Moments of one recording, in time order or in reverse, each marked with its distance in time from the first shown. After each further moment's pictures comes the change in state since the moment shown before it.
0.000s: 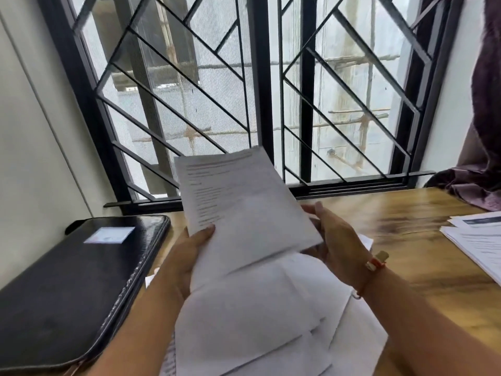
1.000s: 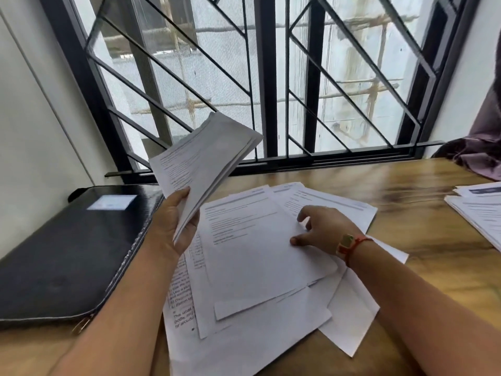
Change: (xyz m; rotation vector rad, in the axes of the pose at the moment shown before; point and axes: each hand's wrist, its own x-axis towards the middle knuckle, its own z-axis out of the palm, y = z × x) left_hand -0.006 0.015 -0.007 -0.294 0.110 0.087; right_hand -0.003 0.020 -0.003 -1.543 -0.013 0.088
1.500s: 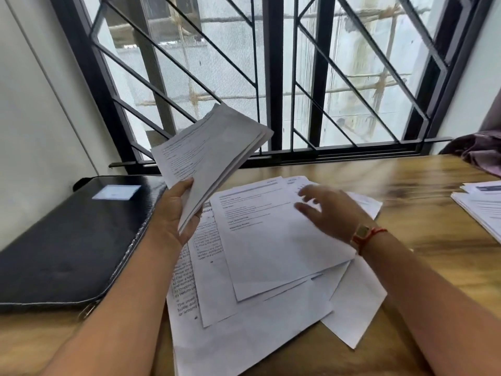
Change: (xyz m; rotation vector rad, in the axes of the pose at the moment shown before) left_hand -0.003 -0.001 0.003 0.036 0.014 0.037; right_hand 0.006 0.011 -0.003 0.054 0.269 -0.264
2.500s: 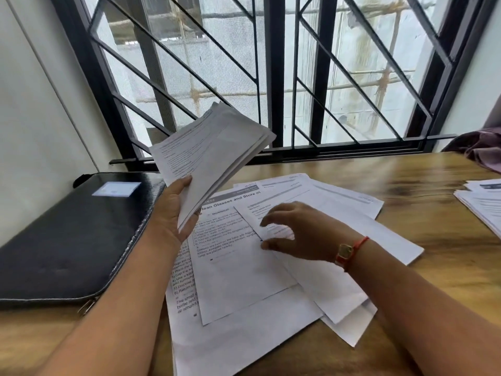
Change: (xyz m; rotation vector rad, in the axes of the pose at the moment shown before) left_hand -0.004 0.002 0.000 0.043 0.035 -0.006; right_hand -0.017 -0.038 0.015 -0.008 -0.276 -0.337
